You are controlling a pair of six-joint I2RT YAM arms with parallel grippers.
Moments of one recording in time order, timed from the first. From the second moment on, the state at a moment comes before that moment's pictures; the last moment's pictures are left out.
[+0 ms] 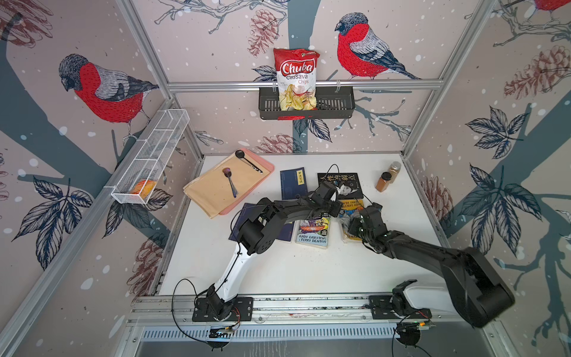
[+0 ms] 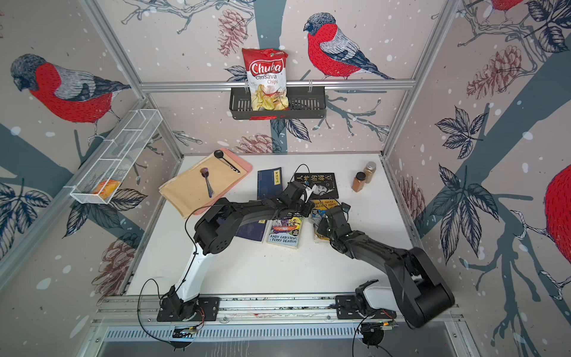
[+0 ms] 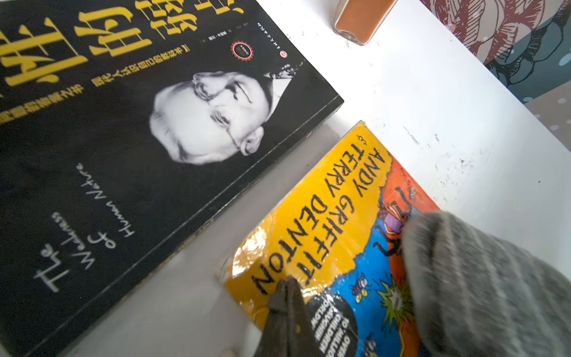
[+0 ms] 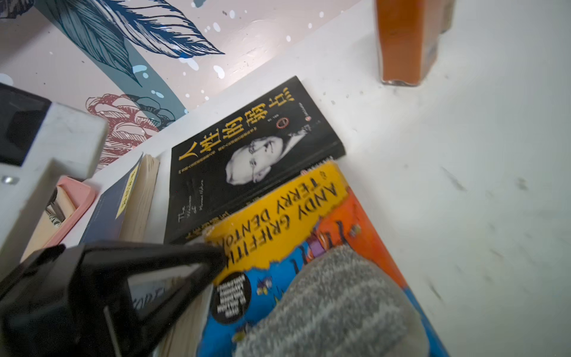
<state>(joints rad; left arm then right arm) -0.82 2.29 1.56 -0.01 0.18 -0.23 0.49 1.23 0.40 -0.03 0.08 0.75</state>
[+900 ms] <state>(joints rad) -0.81 2.26 1.52 0.01 0.16 -0.21 0.24 1.52 0.61 0.03 -0.01 0.55</state>
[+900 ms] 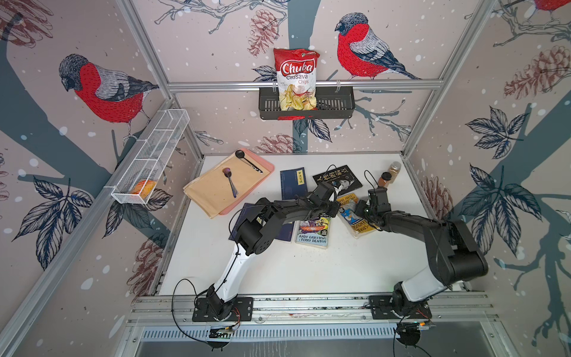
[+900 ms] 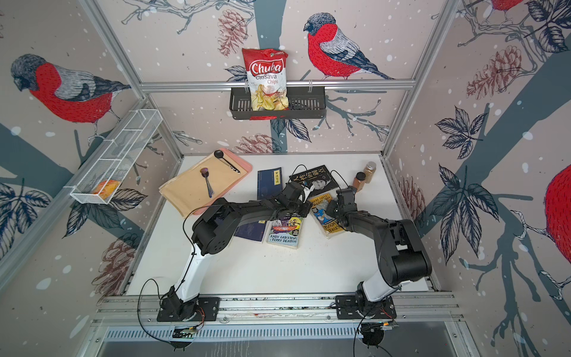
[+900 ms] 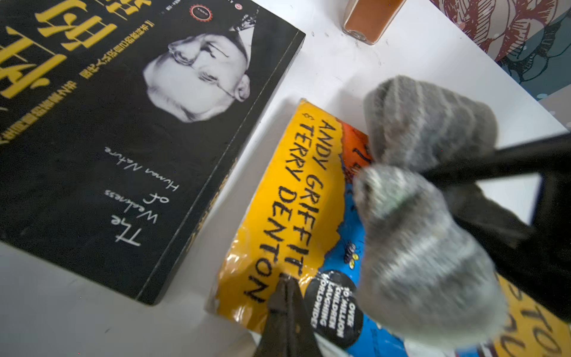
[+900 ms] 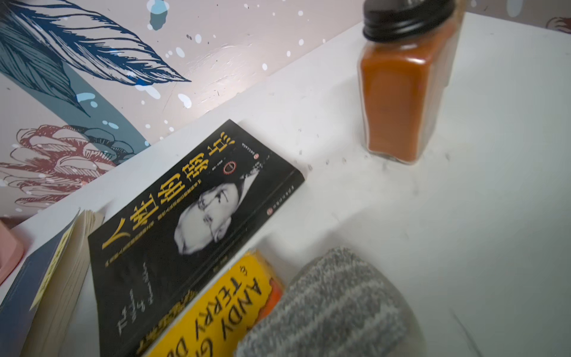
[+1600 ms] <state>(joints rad) -0.79 2.25 1.50 0.02 0.15 -0.21 0.24 1.62 0.74 -0.06 0.11 0.60</state>
